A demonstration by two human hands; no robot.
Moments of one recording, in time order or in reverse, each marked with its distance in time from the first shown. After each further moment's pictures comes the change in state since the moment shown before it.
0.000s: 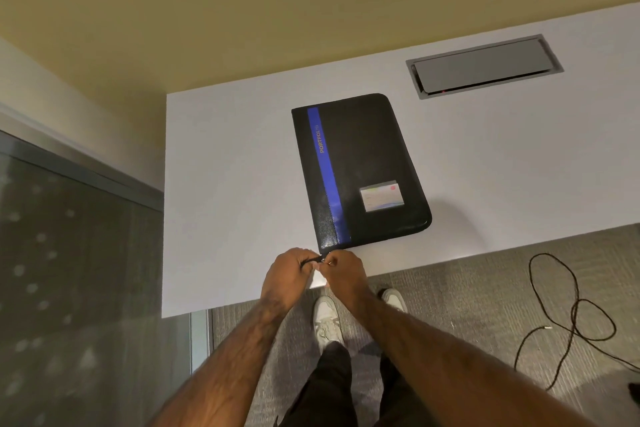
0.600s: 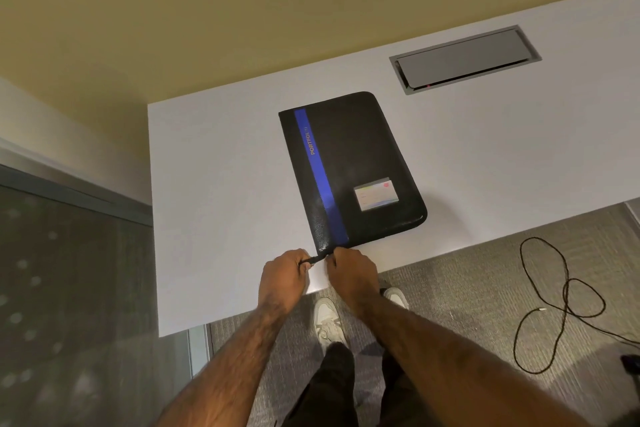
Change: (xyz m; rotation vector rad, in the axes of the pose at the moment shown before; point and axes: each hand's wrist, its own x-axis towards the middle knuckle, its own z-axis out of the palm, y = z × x) left_hand 0.006 -0.006 -0.006 0.213 0.045 0.027; right_hand 0.003 0.005 -0.004 -0.413 0.207 -0.095
